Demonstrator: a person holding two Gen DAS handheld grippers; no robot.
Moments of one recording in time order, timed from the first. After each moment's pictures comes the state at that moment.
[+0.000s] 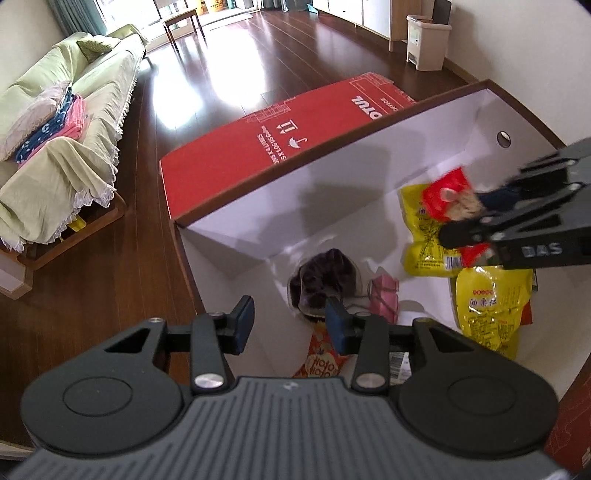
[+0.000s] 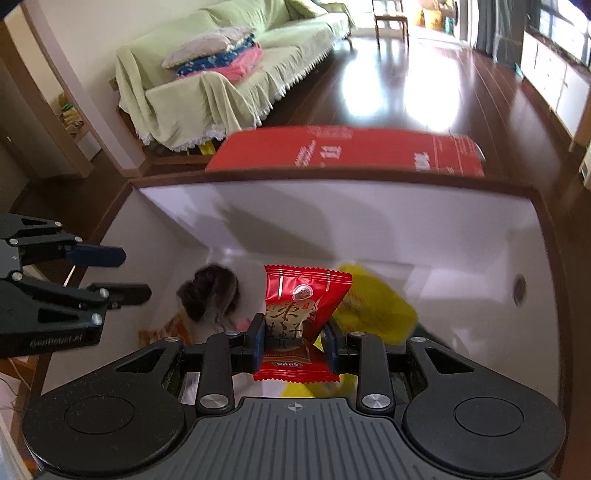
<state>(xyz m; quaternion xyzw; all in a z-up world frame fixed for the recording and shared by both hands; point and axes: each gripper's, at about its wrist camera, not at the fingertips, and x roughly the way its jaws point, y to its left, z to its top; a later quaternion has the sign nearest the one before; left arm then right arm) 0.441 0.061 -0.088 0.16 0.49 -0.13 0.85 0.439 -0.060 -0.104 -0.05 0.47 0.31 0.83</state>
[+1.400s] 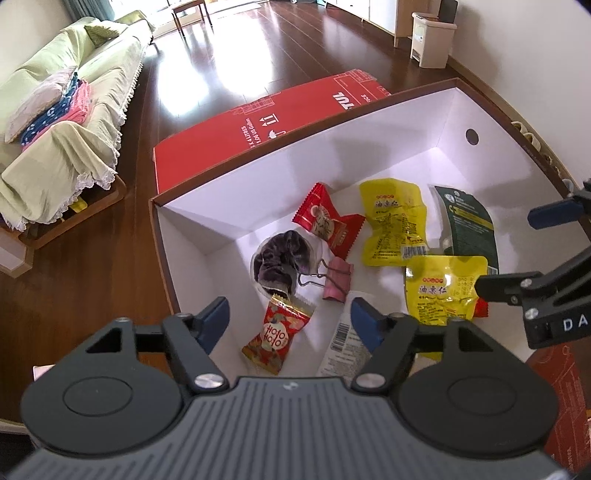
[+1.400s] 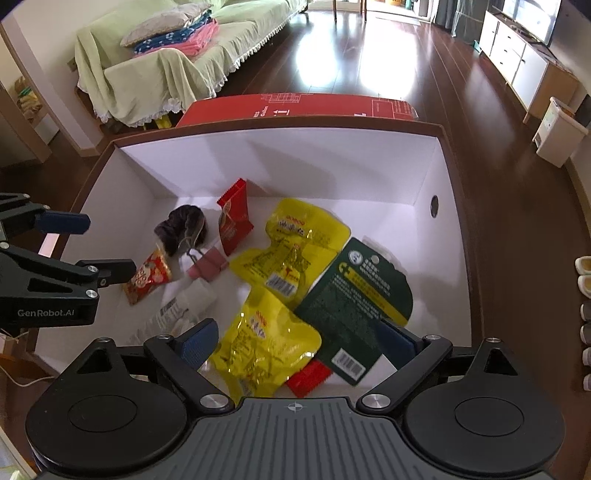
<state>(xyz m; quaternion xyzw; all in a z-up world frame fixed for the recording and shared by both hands) 0.403 0.031 -0.066 0.15 0.51 -0.11 0.84 0.379 -0.104 -0.074 -0.08 0.53 0.21 0.82</state>
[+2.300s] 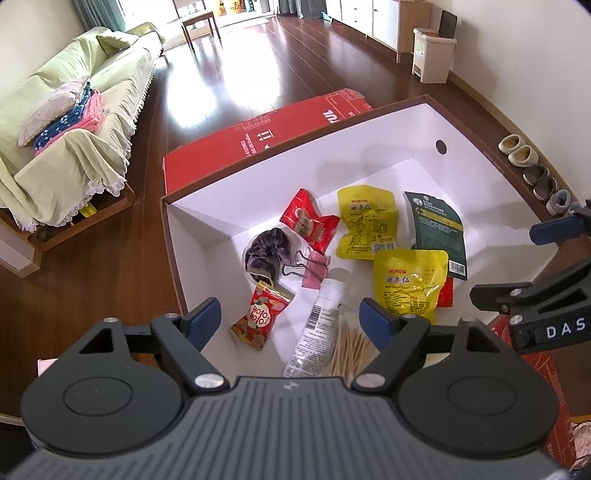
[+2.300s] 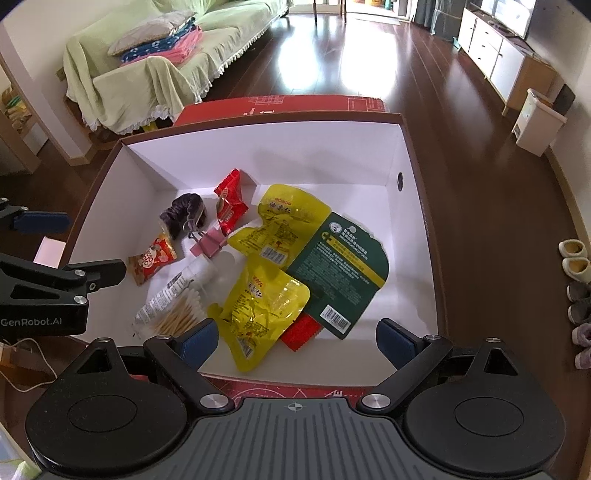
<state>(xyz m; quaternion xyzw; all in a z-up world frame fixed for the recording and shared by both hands) 0.358 0.018 -0.034 0.14 0.49 -0.10 0.86 0.339 -0.120 -0.050 -0.06 0.53 0.18 0.83</state>
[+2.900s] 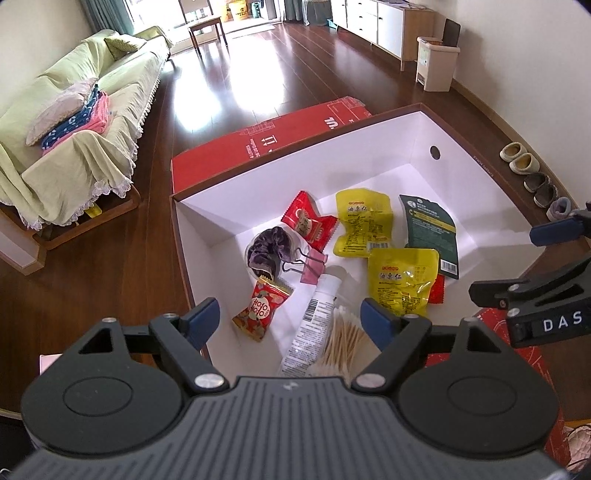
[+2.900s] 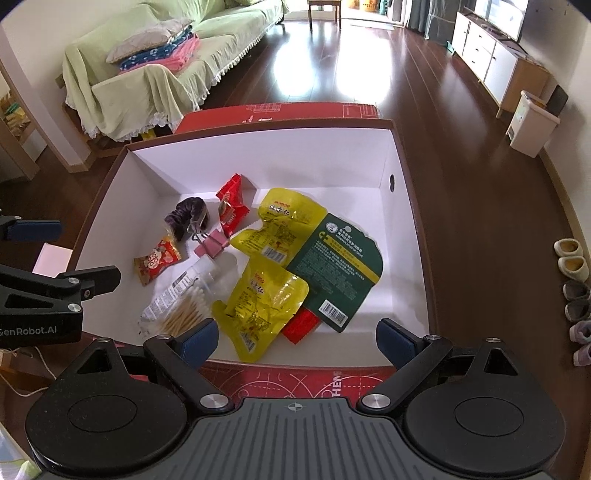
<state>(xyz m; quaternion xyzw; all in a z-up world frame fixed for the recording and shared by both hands) 0.338 0.017 -0.022 0.14 0.48 -0.09 0.86 0.326 -0.126 -0.038 -0.06 0.52 0.18 0.83</state>
